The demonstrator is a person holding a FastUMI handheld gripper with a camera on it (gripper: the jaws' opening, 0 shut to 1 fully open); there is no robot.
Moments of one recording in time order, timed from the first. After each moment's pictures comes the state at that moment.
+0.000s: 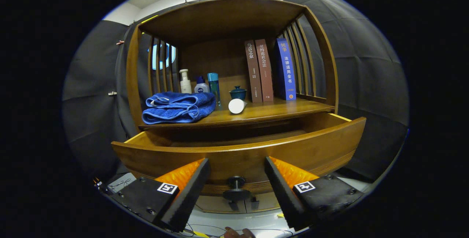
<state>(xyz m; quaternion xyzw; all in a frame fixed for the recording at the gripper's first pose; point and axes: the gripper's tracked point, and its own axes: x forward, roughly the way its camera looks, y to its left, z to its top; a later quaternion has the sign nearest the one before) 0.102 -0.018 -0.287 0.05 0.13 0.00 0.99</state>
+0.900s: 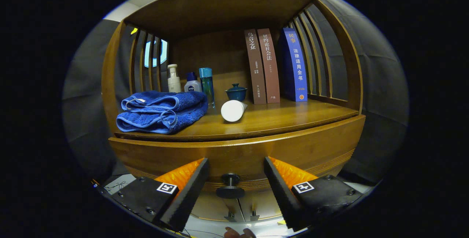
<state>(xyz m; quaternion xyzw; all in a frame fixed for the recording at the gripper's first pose) 0.180 -0.024 -0.303 0.06 0.13 0.00 0.99</state>
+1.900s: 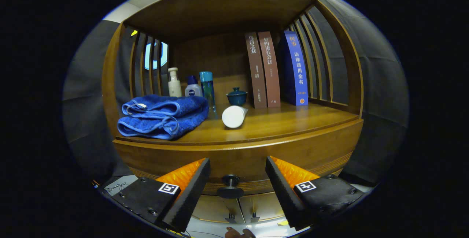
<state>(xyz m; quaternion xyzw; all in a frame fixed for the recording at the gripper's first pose) 0.176 -0.024 -0.279 0.05 0.12 0.00 0.99</state>
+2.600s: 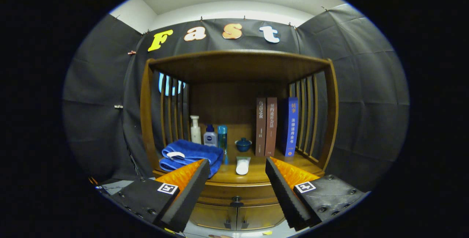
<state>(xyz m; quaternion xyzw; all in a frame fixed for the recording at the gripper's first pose) 0.093 -0.010 -0.086 0.01 0.02 0.01 1.00</state>
